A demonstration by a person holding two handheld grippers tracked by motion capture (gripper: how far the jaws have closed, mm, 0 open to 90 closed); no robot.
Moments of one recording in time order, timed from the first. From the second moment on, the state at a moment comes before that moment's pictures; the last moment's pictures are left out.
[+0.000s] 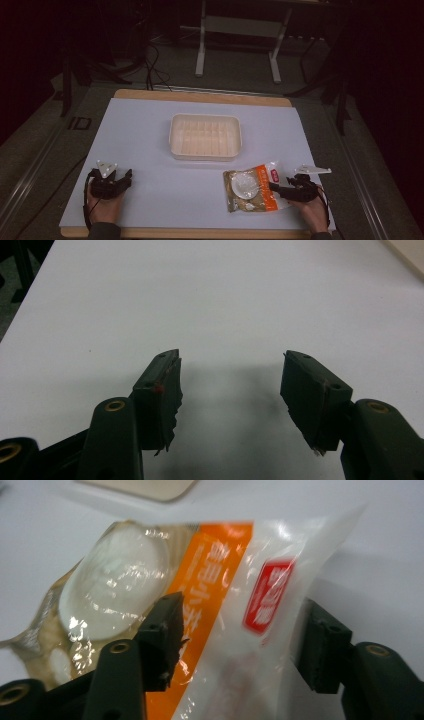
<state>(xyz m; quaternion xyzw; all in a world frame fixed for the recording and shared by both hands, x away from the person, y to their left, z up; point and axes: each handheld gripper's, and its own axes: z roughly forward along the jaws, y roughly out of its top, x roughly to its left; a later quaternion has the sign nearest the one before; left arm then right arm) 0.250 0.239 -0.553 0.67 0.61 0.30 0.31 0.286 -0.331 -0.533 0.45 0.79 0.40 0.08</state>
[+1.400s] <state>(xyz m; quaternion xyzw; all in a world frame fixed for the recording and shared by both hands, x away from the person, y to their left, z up) 0.252 0.238 -0.553 0.67 0.61 0.29 0.30 0.285 -0.320 -0.518 0.50 0.77 0.40 0.06</state>
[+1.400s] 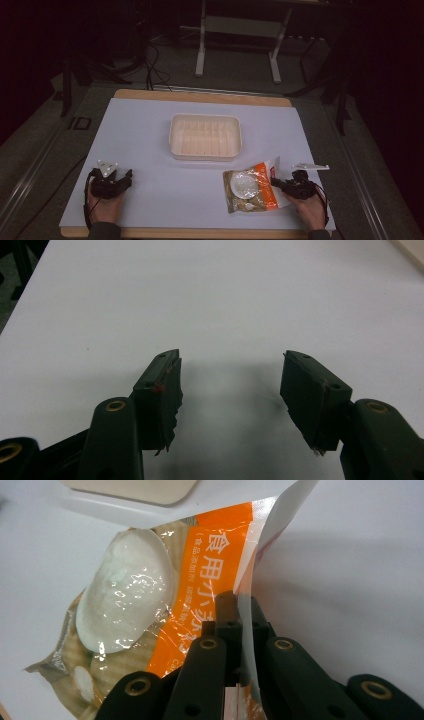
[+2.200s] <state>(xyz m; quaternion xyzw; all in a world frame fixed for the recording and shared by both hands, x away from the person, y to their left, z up) 0.252 0.239 -0.553 0.67 0.61 0.29 0.31 0.277 -0.315 -0.488 0.48 0.74 0.46 0.03</state>
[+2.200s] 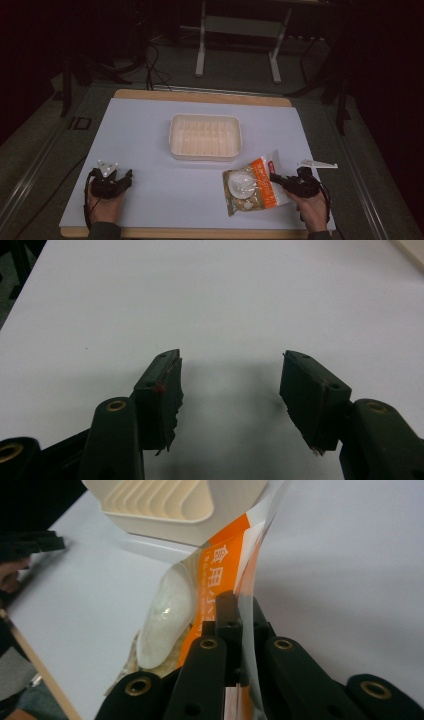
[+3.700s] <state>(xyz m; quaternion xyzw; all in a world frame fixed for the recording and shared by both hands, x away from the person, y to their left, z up) 0.250 0.239 -0.553 0.67 0.61 0.29 0.31 0.281 -0.257 -0.443 0.39 0.74 0.54 -0.06</state>
